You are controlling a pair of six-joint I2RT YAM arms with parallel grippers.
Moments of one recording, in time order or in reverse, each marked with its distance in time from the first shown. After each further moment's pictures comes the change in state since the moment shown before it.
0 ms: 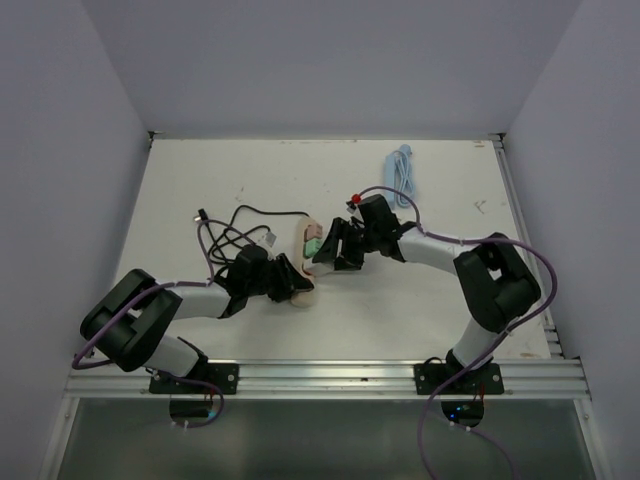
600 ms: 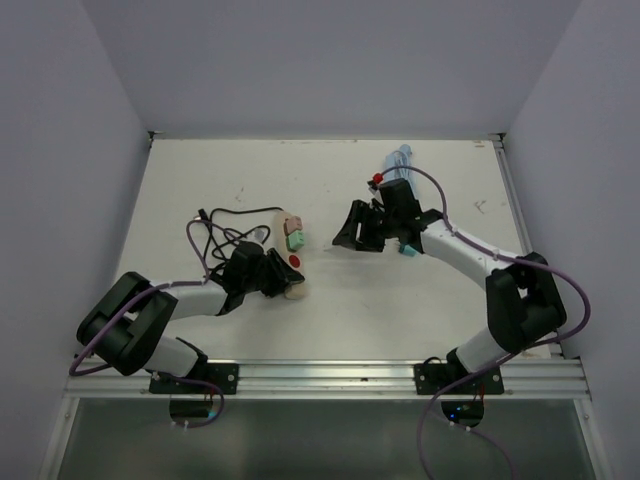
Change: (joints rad) left arm 0.040 -0.023 0.016 -0.076 -0.107 -0.032; right arm -0.087 -0.151 0.057 -0.170 0.098 -0.135
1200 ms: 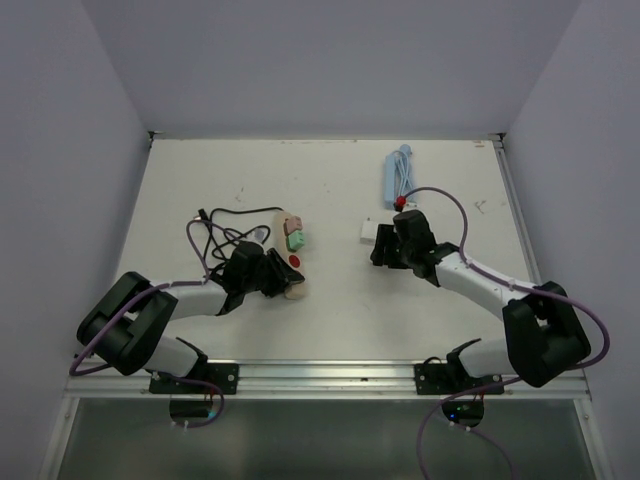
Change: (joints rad) left arm 0.000 0.002 0.000 0.002 0.002 0.001; right arm 0.001 -0.206 -0.302 0.067 0.501 -0.222
